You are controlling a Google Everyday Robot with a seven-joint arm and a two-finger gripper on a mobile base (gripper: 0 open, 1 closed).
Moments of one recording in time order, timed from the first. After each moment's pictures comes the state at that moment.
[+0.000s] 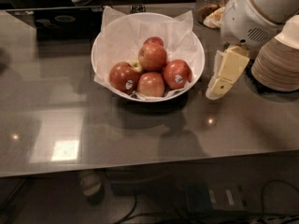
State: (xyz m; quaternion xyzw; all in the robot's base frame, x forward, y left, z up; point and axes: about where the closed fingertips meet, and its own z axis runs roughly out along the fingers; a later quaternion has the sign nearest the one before) arm 0.503 -0.135 0.975 -0.66 0.71 0.02 0.26
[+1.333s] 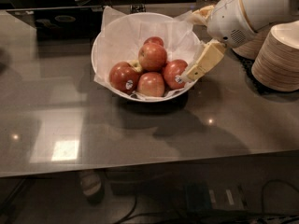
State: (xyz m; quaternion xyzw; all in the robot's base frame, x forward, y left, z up) arm 0.558 -0.100 0.972 -0.62 0.67 0.11 0.39
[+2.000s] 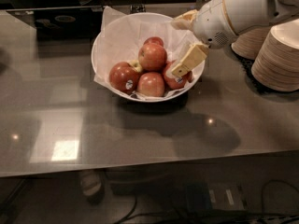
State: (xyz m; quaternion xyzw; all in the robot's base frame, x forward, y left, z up) arm 0.575 -0.069 0.962 -0.64 0.64 0.15 0.40
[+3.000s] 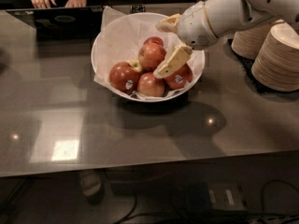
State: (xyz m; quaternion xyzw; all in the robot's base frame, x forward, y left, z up) arm 0.597 -0.038 0.944 -0.65 0.61 0.18 0.41
